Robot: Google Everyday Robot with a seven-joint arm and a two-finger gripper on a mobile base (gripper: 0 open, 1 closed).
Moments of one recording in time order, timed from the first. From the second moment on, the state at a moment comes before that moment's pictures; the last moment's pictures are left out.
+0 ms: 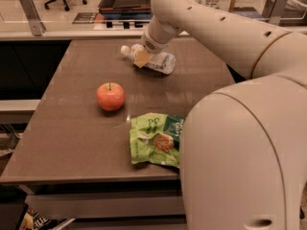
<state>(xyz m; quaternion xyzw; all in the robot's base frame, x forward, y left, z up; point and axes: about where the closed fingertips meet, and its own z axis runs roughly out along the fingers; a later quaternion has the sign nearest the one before) 0.772 0.019 0.837 -0.48 0.82 0.03 0.31</state>
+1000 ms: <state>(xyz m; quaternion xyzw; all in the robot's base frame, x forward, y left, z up) 0.771 0.021 0.837 -0.48 0.82 0.03 0.31</state>
